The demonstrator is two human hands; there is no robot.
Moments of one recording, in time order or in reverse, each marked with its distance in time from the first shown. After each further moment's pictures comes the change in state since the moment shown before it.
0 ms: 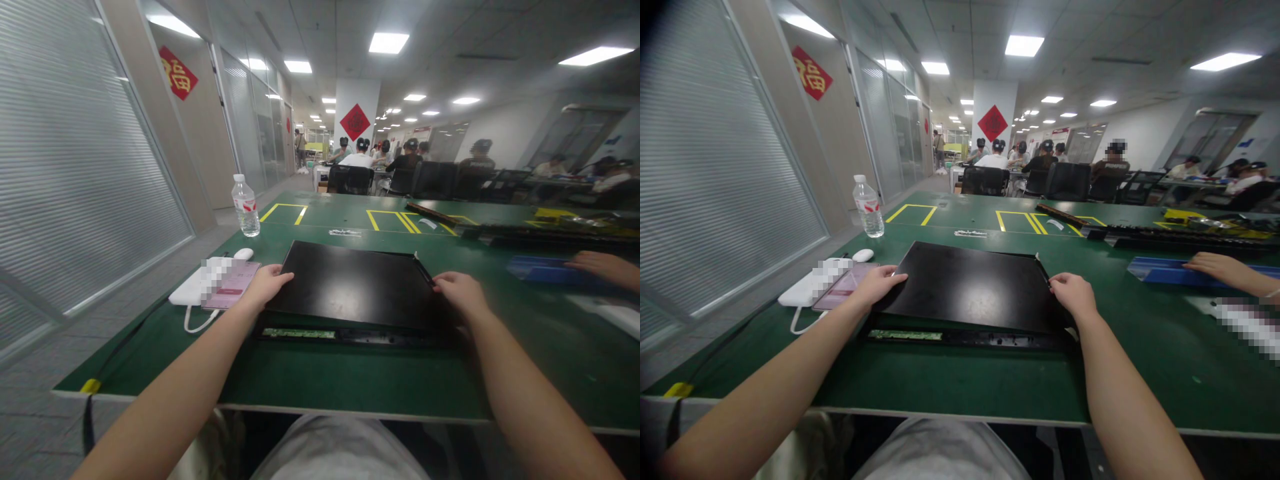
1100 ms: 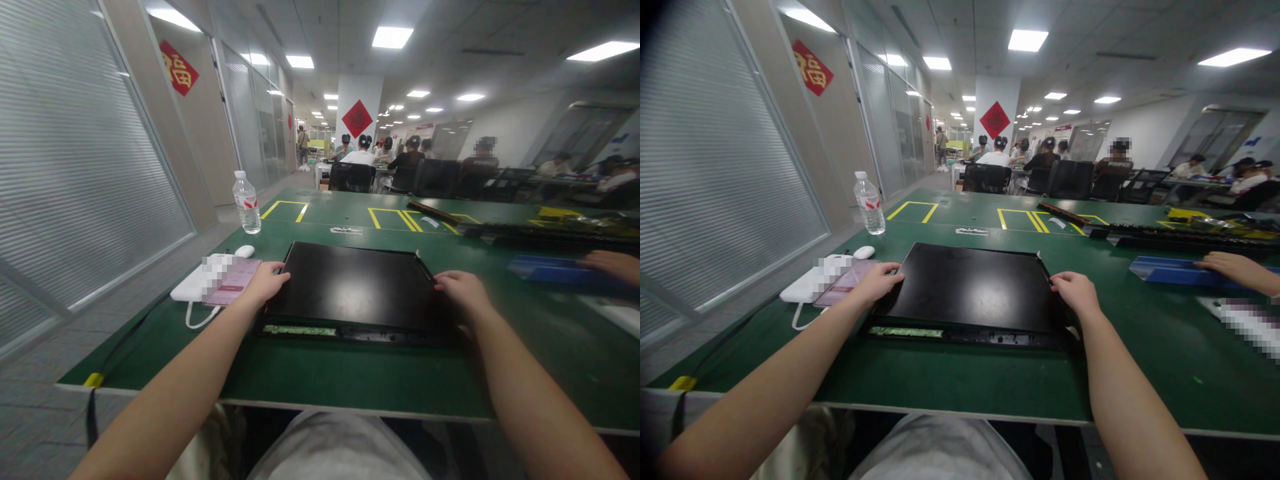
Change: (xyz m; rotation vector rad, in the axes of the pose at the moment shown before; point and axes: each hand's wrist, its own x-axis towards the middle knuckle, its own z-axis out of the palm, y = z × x) left_hand 0.025 -0.027 -0.011 0.339 0.038 0.231; right_hand 0.008 0.009 0.003 0.127 -0.035 0.039
